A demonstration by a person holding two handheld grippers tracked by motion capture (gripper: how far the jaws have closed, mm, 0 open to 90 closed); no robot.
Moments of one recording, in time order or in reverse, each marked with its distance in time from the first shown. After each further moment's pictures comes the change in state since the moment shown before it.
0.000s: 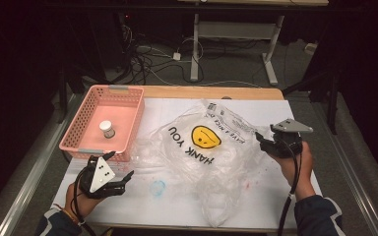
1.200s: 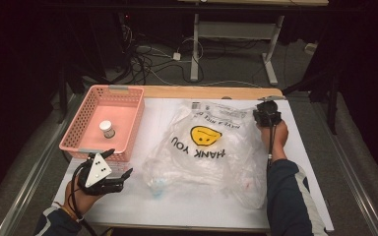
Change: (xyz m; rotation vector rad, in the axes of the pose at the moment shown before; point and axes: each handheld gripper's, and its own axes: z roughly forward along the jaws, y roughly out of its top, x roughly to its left) left arm 0.011 0.000 0.002 -0.021 -0.035 -0.039; right arm -0.049 0.018 0.139 0.179 -0.116 0.183
